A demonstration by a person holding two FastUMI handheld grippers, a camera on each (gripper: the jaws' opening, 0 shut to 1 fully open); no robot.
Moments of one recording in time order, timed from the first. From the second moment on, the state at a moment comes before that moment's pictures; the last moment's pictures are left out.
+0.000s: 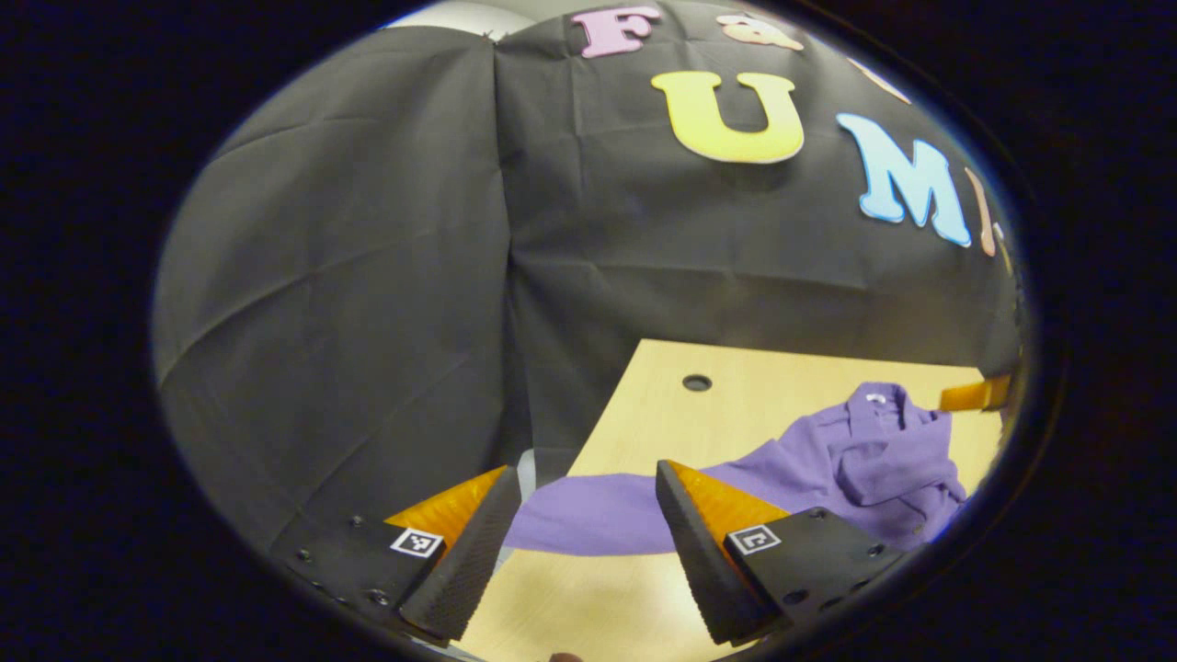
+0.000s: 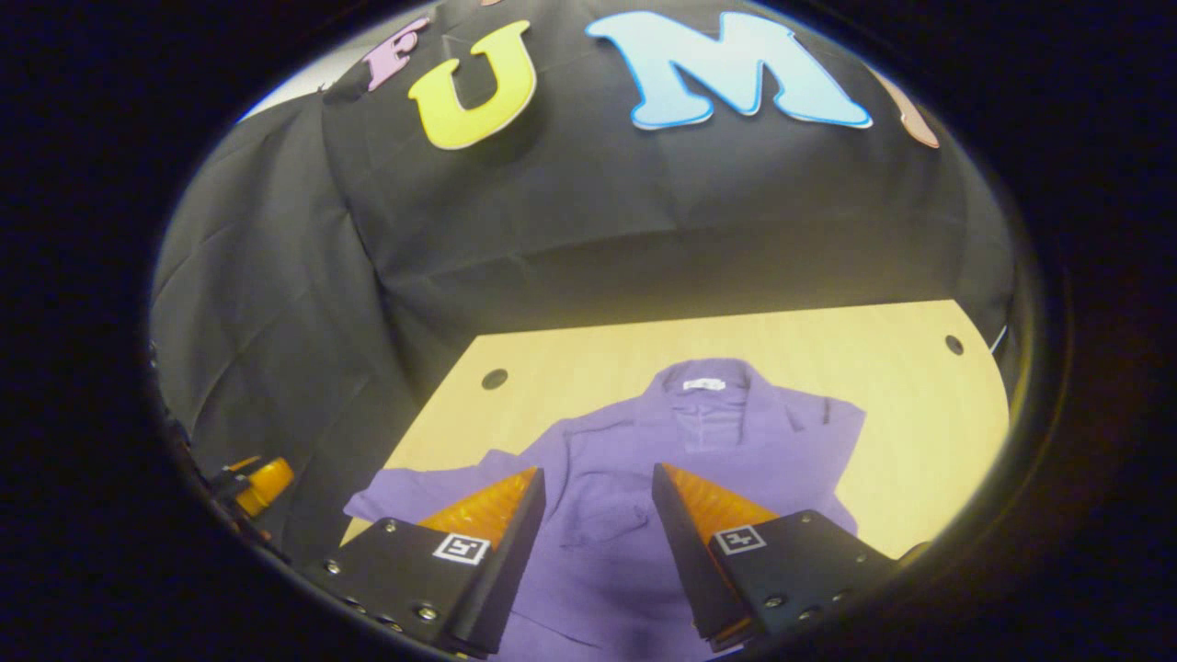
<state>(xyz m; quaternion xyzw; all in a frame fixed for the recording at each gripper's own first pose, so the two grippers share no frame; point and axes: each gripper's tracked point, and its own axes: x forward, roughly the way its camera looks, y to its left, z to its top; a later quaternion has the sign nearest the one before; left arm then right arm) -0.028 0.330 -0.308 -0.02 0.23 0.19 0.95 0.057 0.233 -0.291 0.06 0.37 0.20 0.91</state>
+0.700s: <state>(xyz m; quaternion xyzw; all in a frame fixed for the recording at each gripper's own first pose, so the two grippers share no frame) 0.007 0.388 -0.485 -0.05 0.39 0.22 0.89 0.029 0.099 -0.223 0.08 0.33 0.08 0.94</state>
